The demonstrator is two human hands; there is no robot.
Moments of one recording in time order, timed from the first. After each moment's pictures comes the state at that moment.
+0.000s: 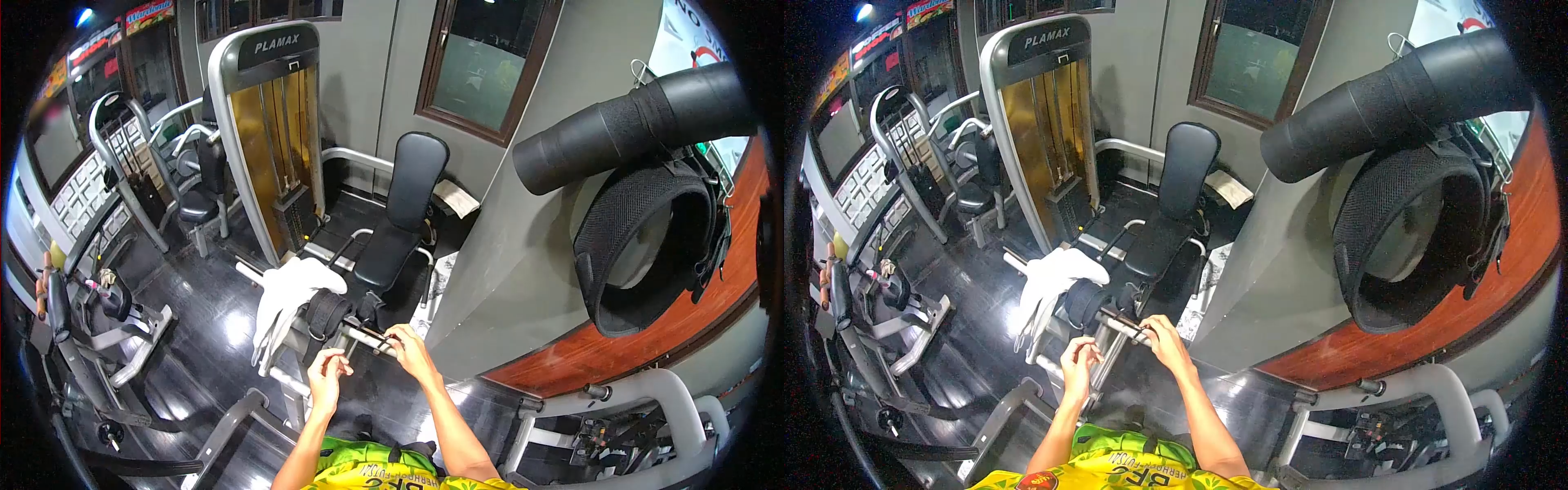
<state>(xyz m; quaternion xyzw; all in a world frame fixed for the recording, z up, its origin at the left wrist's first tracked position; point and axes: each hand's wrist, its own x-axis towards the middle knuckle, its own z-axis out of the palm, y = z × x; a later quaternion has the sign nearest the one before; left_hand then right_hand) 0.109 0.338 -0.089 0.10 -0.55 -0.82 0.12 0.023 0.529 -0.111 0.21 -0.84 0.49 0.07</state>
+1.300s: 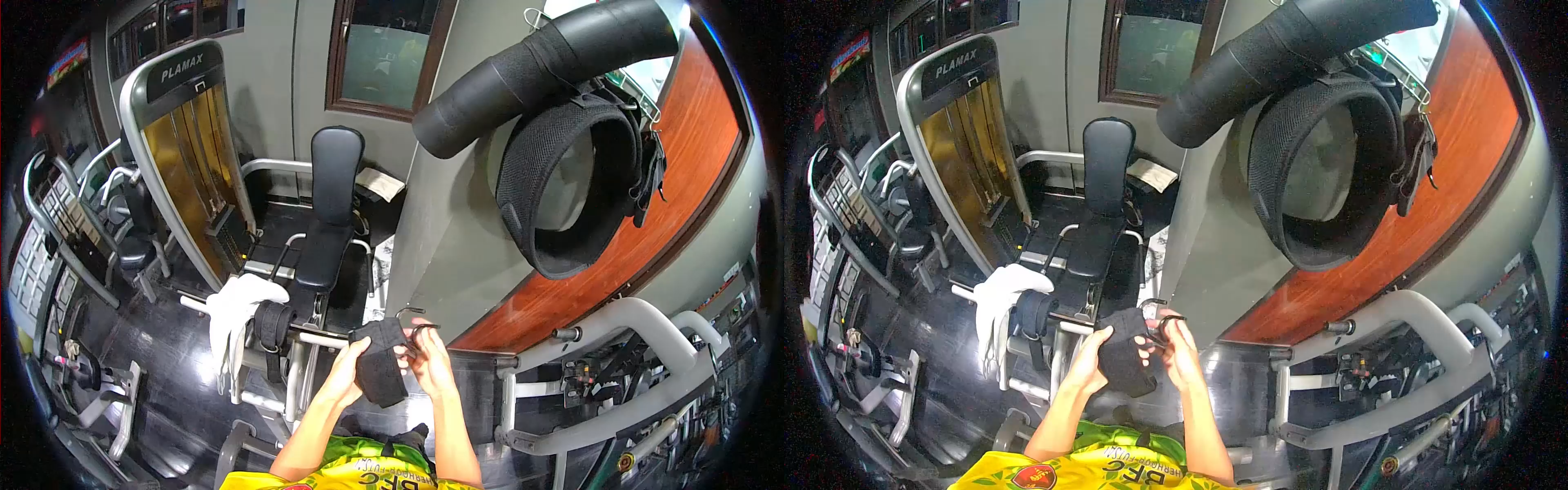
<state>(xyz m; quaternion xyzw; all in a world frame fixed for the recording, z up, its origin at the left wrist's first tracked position) 0.089 0.417 0.010 -0.02 -0.31 -0.88 -0.35 0.121 0.587 -0.017 -0.12 -0.44 0.89 0.01</state>
